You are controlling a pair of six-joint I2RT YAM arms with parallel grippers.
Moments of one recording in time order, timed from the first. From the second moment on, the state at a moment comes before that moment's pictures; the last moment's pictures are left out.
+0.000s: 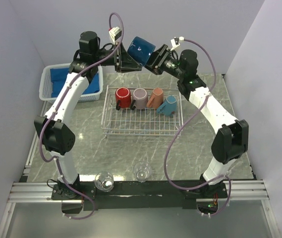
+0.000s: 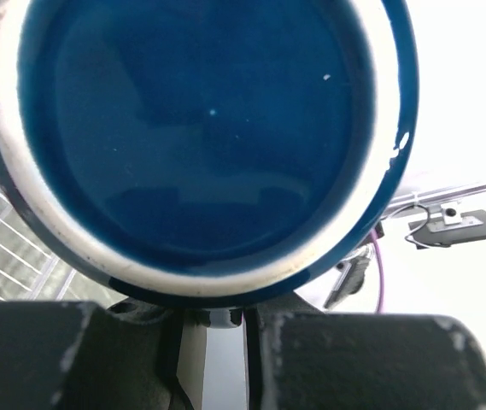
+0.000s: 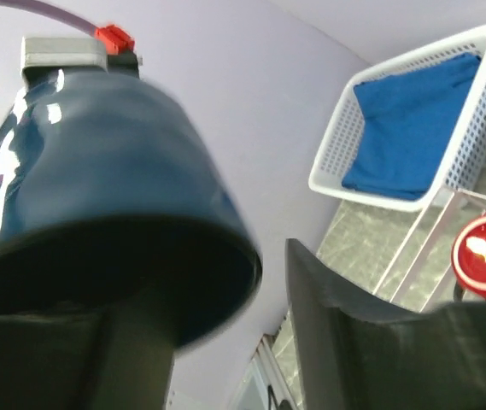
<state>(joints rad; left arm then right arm) -0.30 1.87 2.01 -0.21 1.15 -1.00 0.36 1.72 1.58 0.24 -0.57 1.13</state>
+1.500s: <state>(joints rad) -0.63 1.97 1.99 -0.99 0.42 0.50 0.03 0.94 1.18 -0.42 -0.50 0.85</state>
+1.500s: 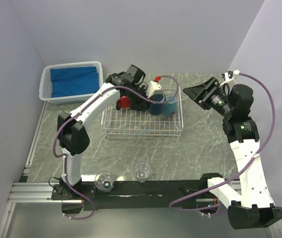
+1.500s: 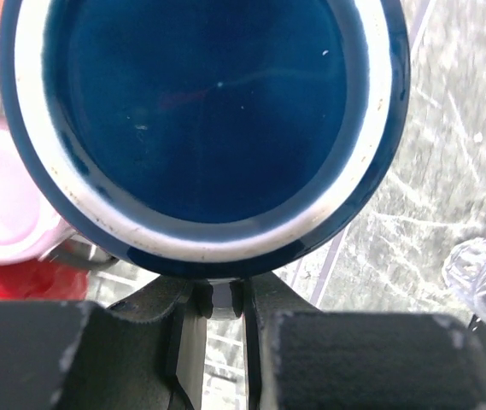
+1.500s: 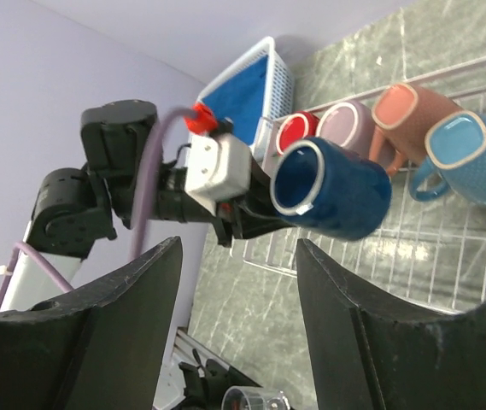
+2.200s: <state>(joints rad) -0.73 2.16 1.95 -0.91 0.41 0.55 -0.01 0.89 1.17 -0.49 -0.50 0.82</state>
